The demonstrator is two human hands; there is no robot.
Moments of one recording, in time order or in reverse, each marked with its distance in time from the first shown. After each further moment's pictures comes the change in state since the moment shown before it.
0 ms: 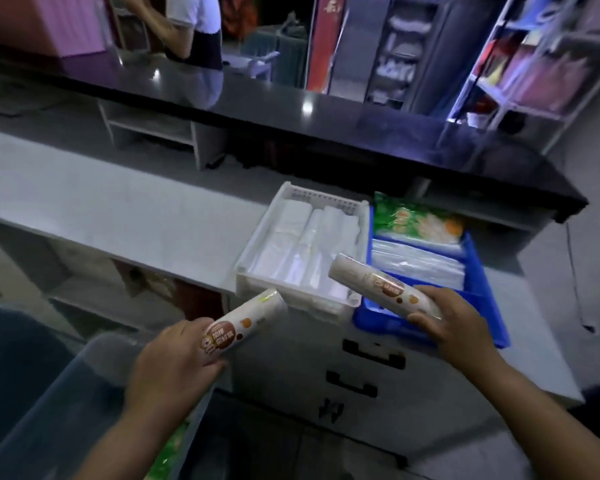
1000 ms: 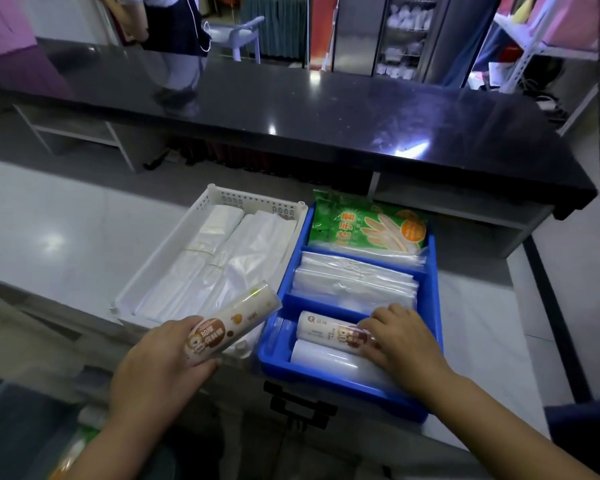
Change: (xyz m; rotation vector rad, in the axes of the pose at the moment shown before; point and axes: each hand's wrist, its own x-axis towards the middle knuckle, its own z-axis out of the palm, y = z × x) left_hand 0.087 0.193 0.092 0.083 -0.010 -0.066; right_hand 0.093 0.162 -0.001 -0.259 -0.353 -0.318
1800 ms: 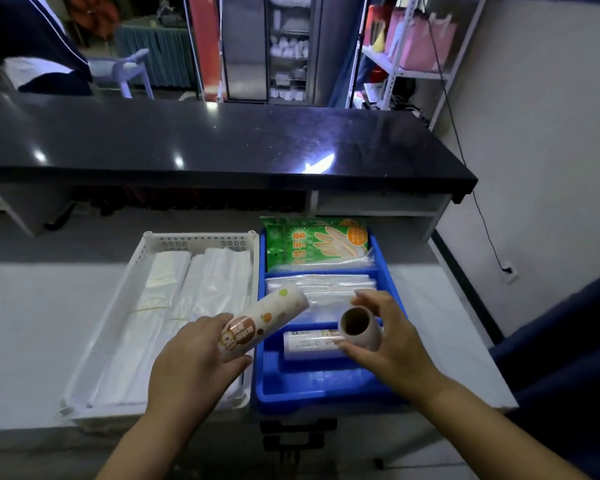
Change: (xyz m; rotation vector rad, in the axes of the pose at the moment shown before) left_hand 0.079 0.013 0.012 -0.072 -0.150 0.407; right_hand -0.015 -0.059 -0.028 0.622 0.460 0.289
